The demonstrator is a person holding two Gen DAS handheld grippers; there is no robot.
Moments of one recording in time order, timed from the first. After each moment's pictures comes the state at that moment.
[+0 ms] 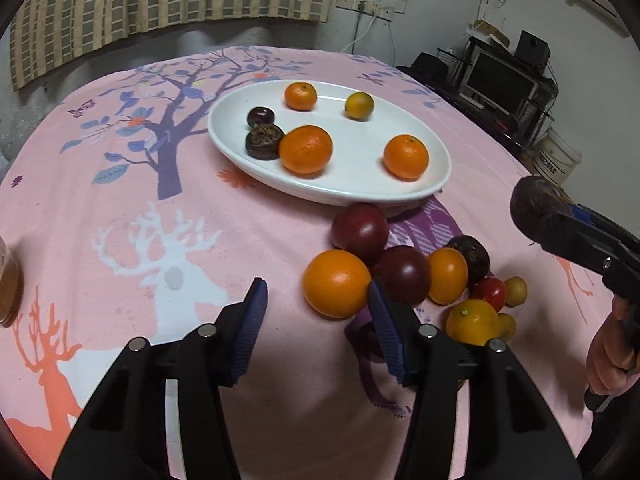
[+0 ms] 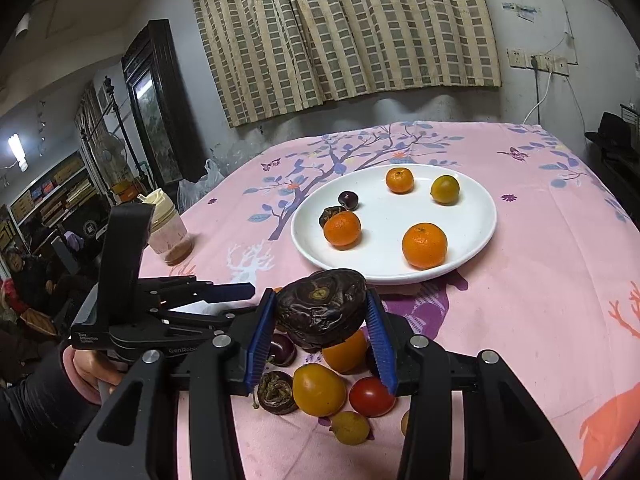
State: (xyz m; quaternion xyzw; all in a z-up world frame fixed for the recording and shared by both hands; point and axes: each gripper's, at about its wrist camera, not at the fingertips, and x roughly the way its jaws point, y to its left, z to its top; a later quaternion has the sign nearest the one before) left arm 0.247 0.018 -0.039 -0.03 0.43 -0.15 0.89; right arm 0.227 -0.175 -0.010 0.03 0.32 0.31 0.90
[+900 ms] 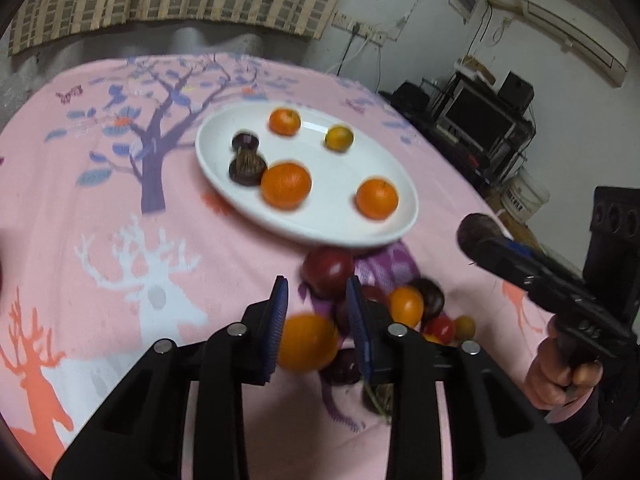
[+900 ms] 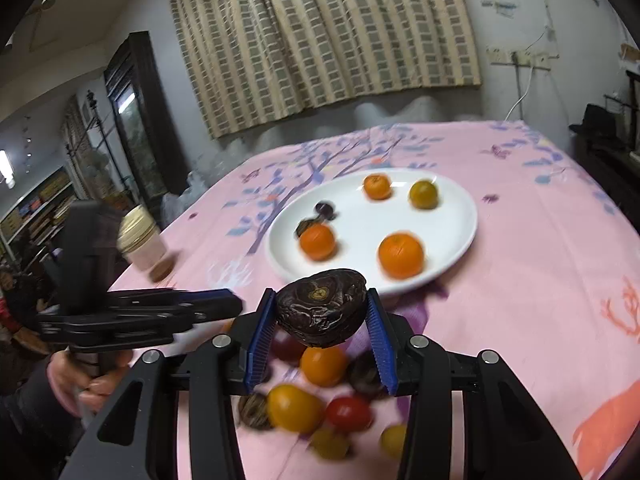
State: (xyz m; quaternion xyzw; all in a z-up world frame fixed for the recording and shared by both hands) left arm 0.255 0.035 -0.008 -0.11 0.39 -0.18 0.89; right arm 0.256 -0.187 -0.011 0.05 0.30 0.26 0.91
